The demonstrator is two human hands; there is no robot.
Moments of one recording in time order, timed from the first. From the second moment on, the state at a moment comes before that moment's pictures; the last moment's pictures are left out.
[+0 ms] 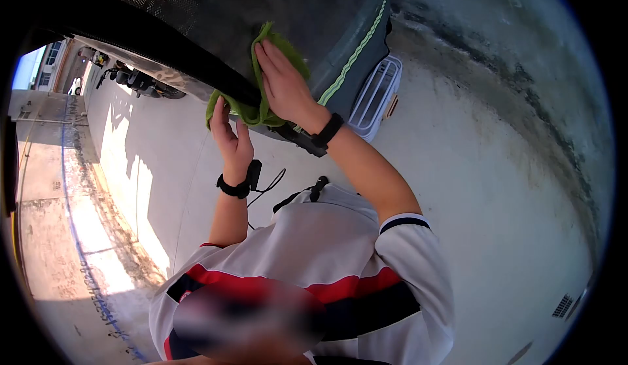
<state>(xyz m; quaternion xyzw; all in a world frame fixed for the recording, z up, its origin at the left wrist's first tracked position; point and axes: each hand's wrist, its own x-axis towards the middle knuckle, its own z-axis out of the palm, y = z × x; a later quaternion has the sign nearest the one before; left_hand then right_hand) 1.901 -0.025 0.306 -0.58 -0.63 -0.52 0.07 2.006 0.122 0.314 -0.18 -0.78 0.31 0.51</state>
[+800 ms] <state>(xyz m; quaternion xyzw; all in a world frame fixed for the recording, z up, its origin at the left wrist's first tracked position) 1.968 -0.025 0.331 -0.55 -0.73 -0.37 0.16 2.053 0.177 0.233 -0.28 -0.83 0.17 0.44</state>
